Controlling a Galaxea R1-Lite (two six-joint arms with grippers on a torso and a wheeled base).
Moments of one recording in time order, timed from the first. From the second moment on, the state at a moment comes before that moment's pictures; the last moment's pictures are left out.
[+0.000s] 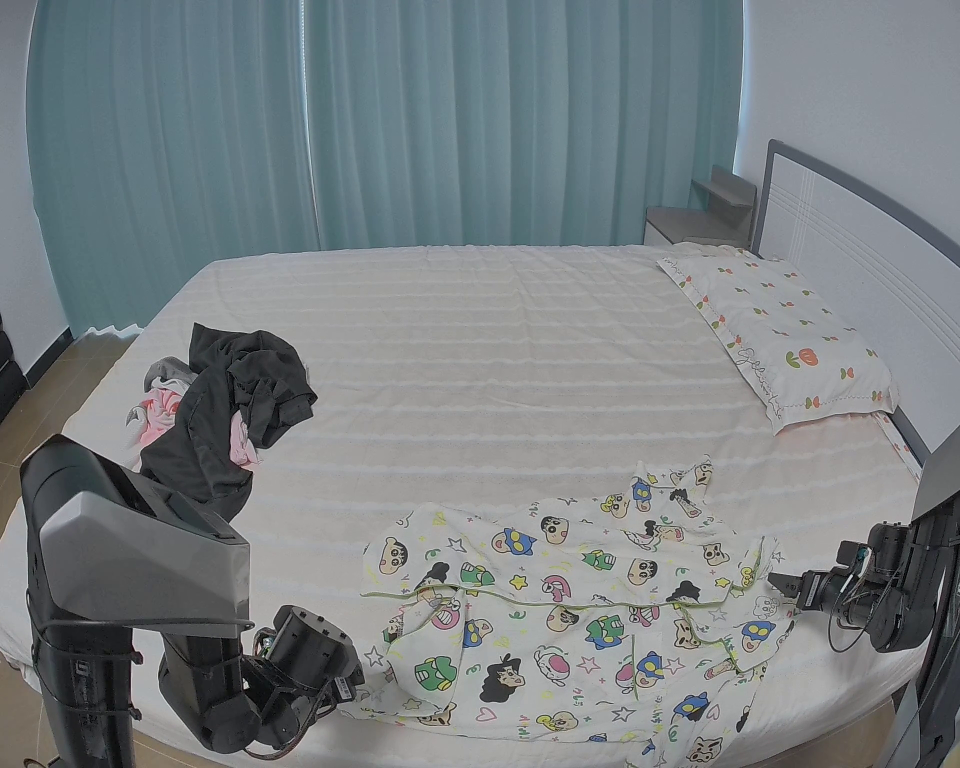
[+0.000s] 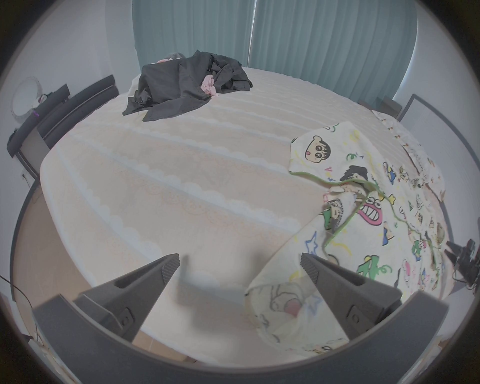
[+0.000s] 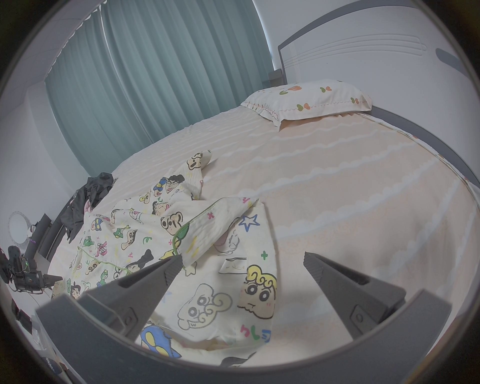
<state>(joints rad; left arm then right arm) -0.57 2.26 -0.25 -1.00 0.42 -0.81 -0.32 2.44 -0.23 -1.55 0.34 0.06</state>
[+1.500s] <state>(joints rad) -0.69 2.36 -0.44 -1.07 0.17 -0.67 -0.32 2.43 -0.23 -1.55 0.36 0.06</state>
